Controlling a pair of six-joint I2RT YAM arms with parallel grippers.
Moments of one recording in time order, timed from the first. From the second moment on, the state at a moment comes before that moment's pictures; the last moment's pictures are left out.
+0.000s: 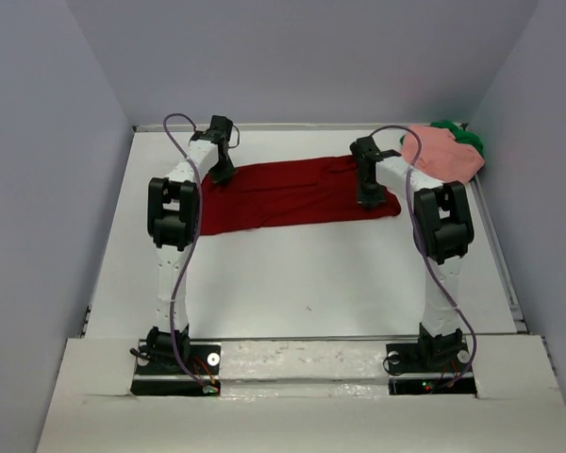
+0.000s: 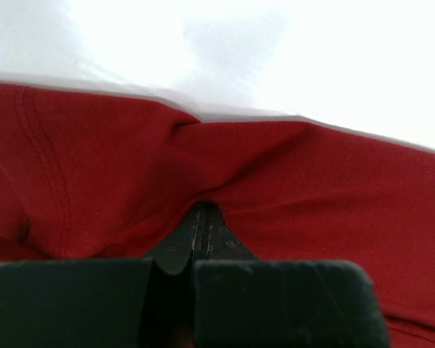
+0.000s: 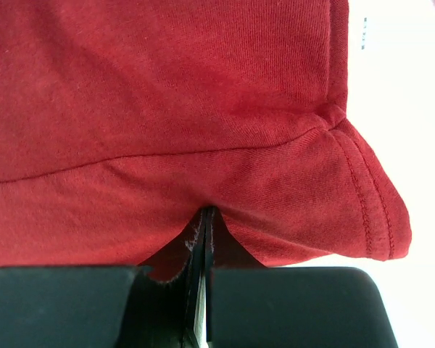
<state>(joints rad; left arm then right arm) -0.18 2.41 2.09 -0.84 -0.19 -0.57 0.28 2.14 1.65 -0.75 0.30 0.34</state>
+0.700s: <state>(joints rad) -0.23 1.97 1.38 -0.67 -0.12 -0.69 0.27 2.39 2.06 -0.89 0.28 0.26</state>
